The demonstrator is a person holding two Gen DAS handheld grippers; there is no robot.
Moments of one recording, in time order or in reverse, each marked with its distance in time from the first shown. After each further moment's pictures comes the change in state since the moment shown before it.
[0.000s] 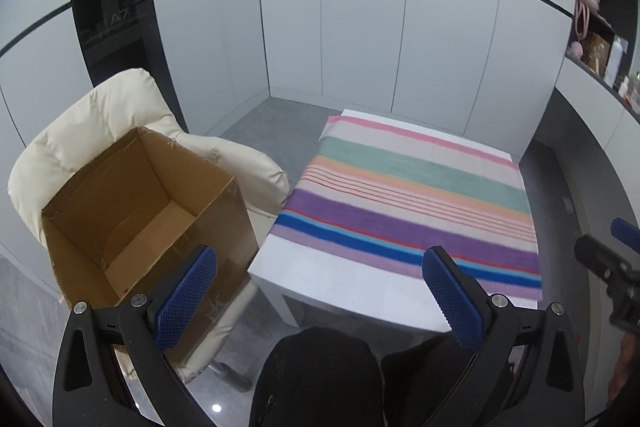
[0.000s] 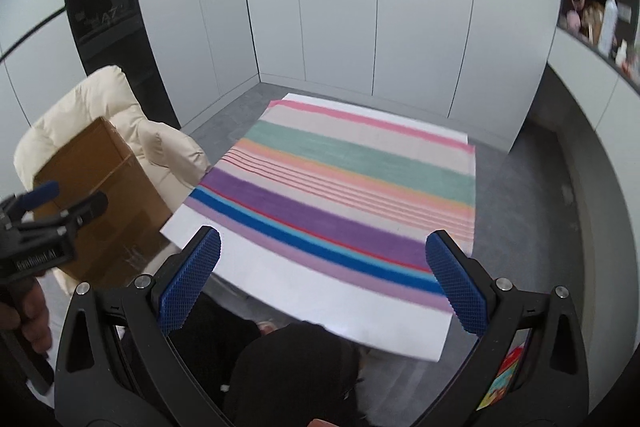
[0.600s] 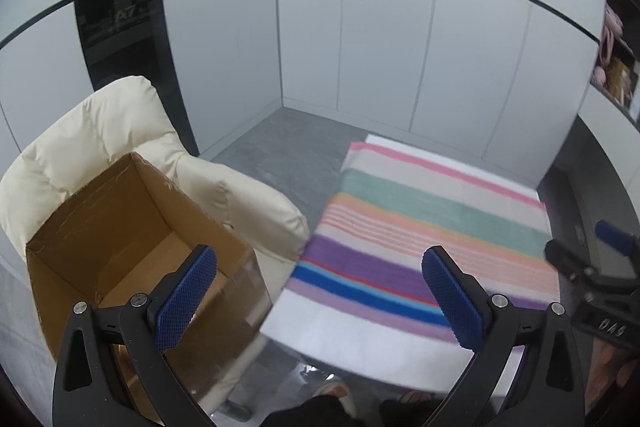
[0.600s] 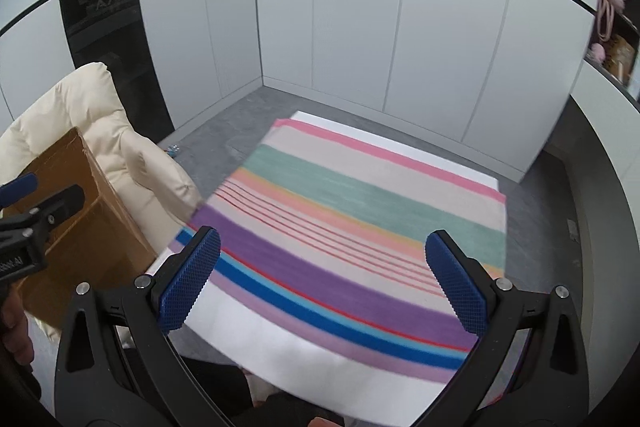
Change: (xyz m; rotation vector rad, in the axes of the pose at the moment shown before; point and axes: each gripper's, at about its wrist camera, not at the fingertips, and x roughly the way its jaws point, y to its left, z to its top) left arm 0.068 0.030 0.064 -0.052 -0.021 0.019; right arm 0.098 0.043 0.074 -0.080 -0.011 -0.029
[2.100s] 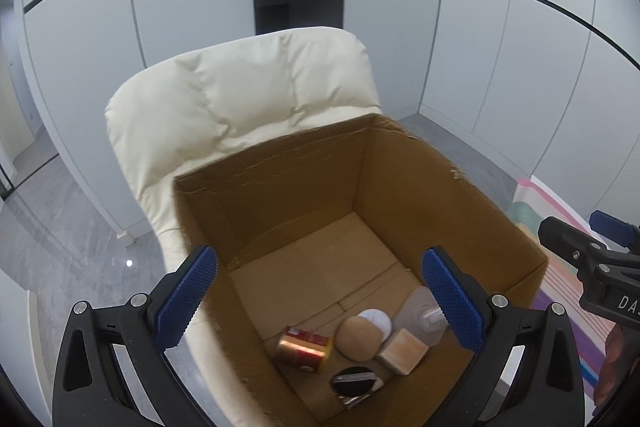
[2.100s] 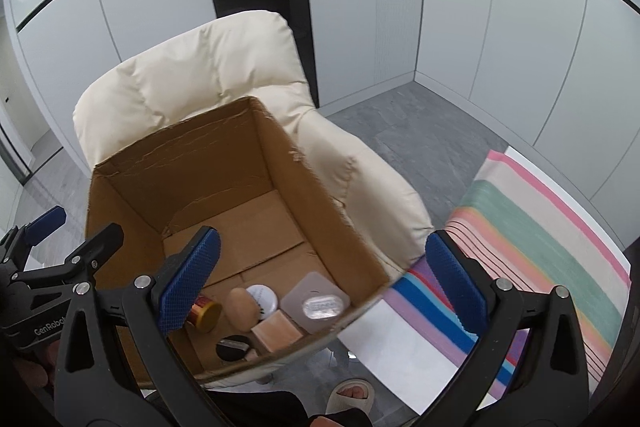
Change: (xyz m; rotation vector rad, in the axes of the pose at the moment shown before) left arm -0.010 0.252 -0.048 -0.324 0.002 0.323; right arm 0.058 0.290 0.045 -0.269 0.057 0.381
